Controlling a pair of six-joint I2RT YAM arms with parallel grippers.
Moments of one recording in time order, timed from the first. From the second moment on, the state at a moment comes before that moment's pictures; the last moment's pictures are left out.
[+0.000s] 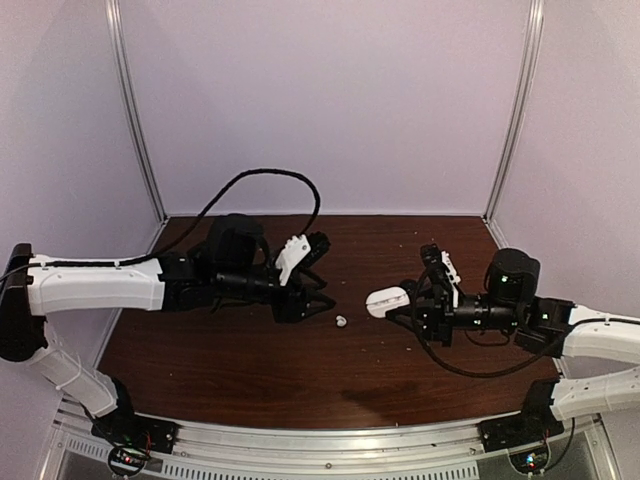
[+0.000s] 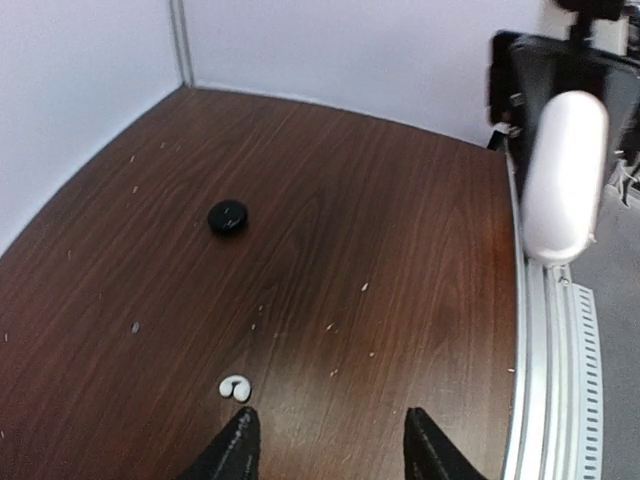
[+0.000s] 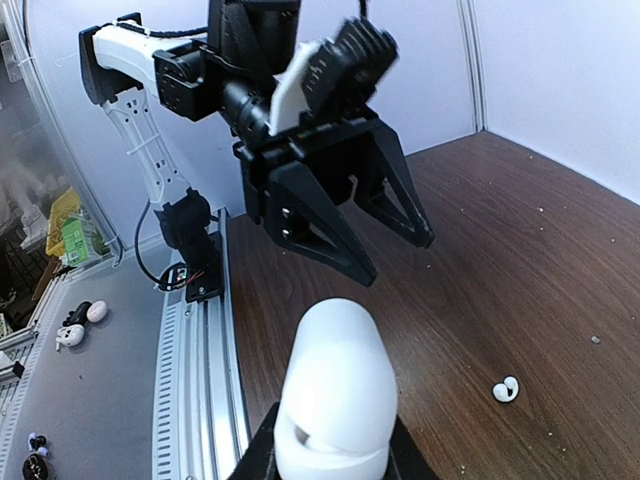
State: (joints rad) left arm -0.95 1.47 1.01 -0.03 0.30 0.07; right arm 0.85 0.89 0.53 0.19 -0.47 0.17
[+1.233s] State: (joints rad) left arm -1.09 1.59 1.27 -0.06 0.36 0.15; right arm 0.85 0.95 0.54 0.21 -0.59 0.13
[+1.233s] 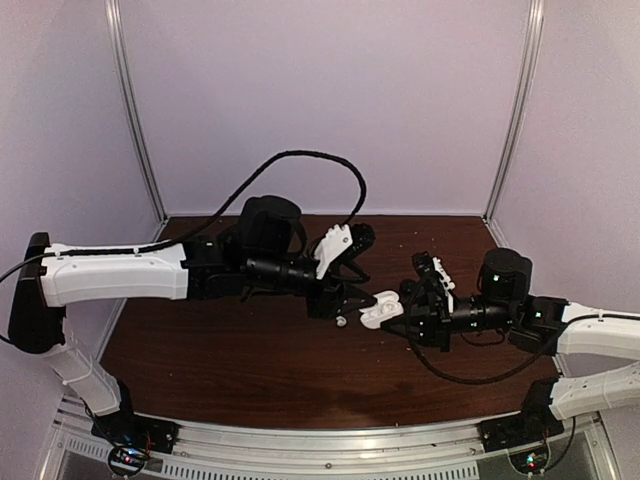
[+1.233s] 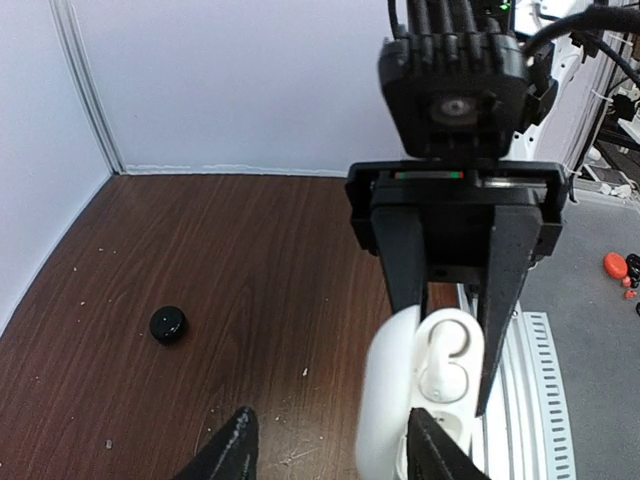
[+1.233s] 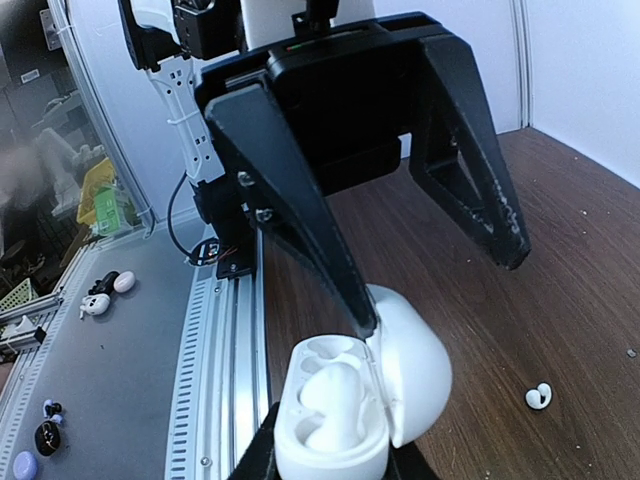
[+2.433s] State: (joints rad) left arm -0.80 1.96 1.35 -0.03 0.53 0.22; right arm 0.81 0.94 0.55 0.22 -0.58 0.16
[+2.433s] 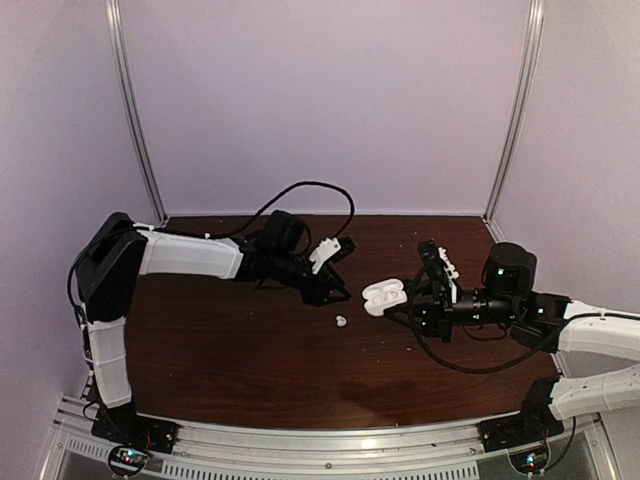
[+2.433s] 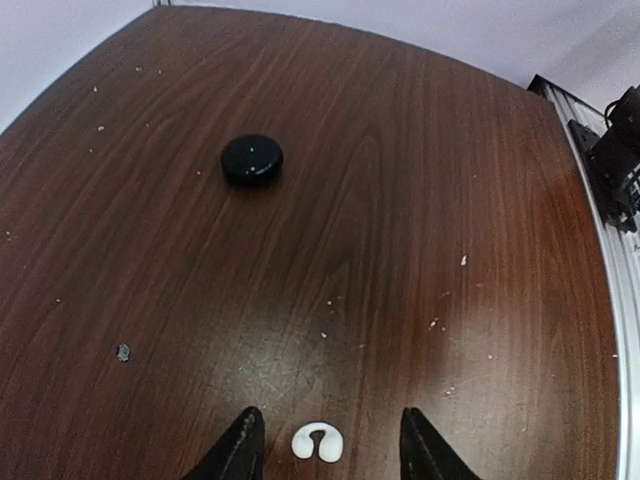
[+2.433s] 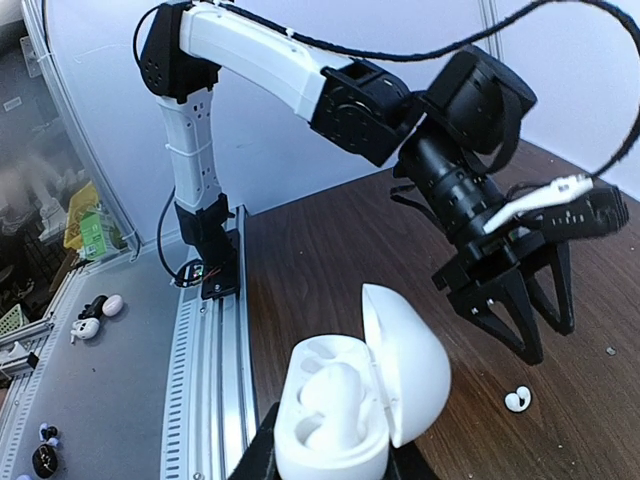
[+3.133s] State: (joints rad) left arm -0.80 2.24 1.55 -0.18 0.64 0.22; right arm 0.80 0.91 0.55 0.23 -0.59 0.16
